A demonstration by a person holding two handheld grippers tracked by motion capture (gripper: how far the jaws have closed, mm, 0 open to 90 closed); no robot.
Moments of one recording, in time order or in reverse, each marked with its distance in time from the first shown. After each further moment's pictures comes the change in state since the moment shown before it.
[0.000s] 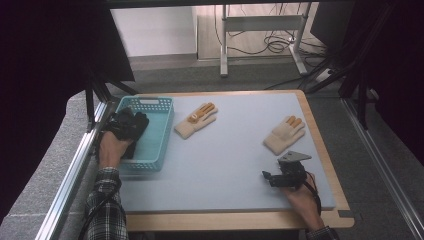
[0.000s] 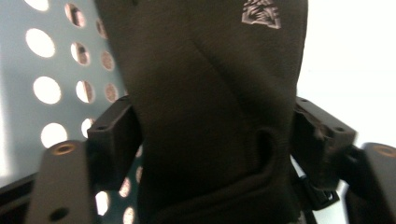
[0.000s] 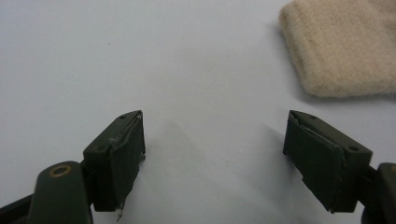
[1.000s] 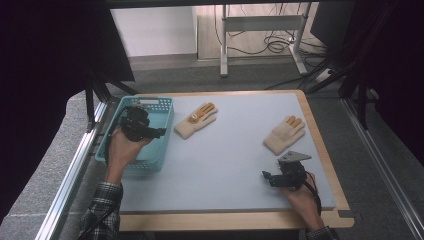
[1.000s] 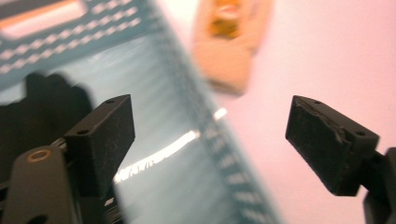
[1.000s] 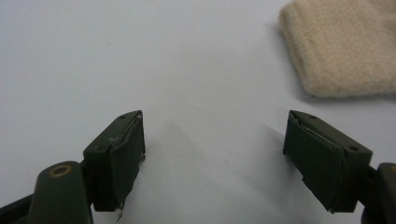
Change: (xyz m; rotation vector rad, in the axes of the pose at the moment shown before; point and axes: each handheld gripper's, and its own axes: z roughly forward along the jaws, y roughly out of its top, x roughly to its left) left arm -0.081 -0.024 -0.100 -0.453 -0.330 0.242; right arm 0.000 0.000 0.000 0.002 -0.001 0.000
